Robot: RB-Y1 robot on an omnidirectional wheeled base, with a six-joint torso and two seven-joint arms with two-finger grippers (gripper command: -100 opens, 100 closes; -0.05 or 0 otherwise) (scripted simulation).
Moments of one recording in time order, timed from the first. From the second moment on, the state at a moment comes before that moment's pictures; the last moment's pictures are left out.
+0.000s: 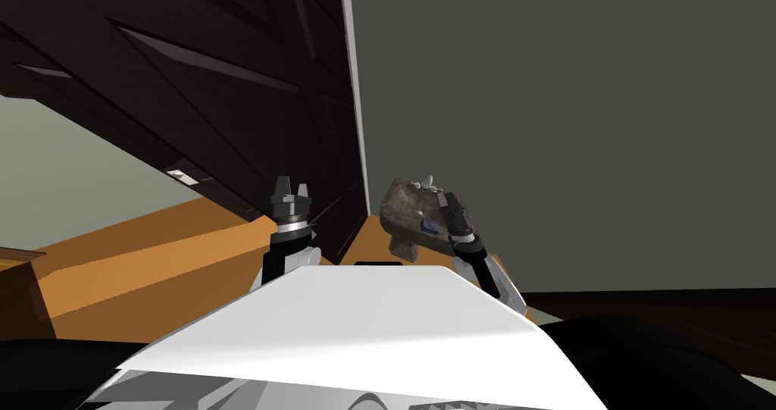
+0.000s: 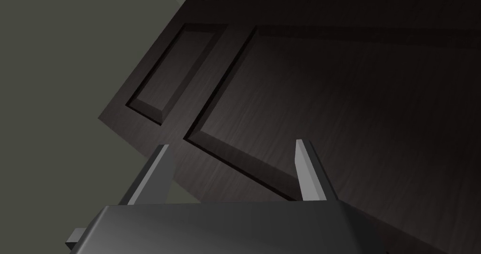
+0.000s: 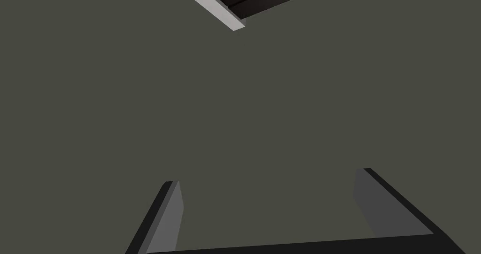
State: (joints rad) left arm 0.51 -0.03 0.05 -2.27 0.07 -0.49 -0.10; right arm 0.55 -0.41 -0.07 -2.24 0.15 -0.69 -0.04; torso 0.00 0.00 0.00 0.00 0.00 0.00
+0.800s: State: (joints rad) left arm 0.51 -0.03 0.05 -2.27 0.07 -0.49 -0.10; right arm 0.55 -0.64 -0.09 -2.20 0.21 -0.75 -0.08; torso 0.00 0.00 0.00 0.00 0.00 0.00
